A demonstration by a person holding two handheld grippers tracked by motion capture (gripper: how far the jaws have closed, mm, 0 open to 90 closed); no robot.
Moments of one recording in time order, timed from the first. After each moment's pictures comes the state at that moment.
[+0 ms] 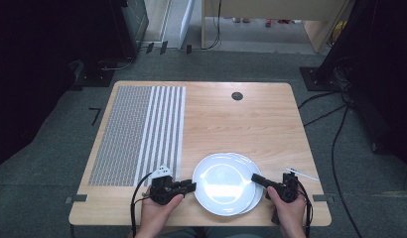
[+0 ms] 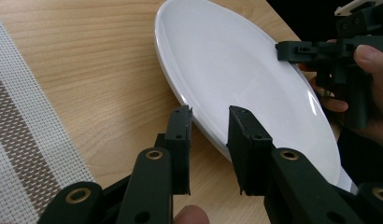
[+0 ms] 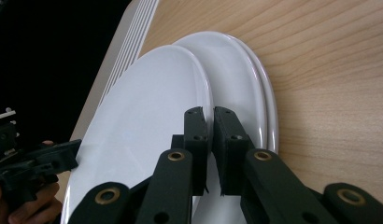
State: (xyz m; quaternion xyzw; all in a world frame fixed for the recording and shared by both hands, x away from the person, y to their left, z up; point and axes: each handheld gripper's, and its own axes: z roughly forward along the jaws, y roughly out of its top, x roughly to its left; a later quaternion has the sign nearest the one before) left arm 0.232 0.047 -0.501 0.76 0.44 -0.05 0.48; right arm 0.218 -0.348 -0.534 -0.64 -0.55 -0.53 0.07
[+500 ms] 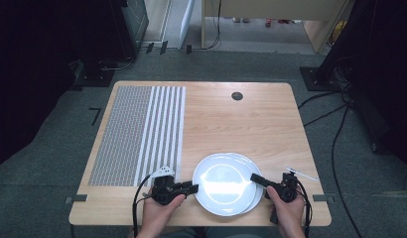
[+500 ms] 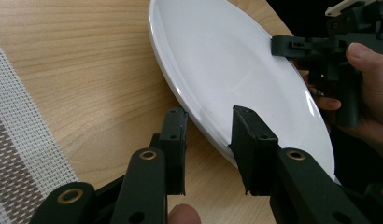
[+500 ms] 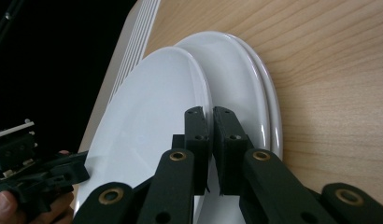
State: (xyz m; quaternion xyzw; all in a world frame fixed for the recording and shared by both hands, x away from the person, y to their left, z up) left arm 0.235 0.044 -0.507 0.75 0.44 -0.08 0.48; right arm 0.218 -0.347 -0.537 -0.65 -0.52 -0.54 0.09
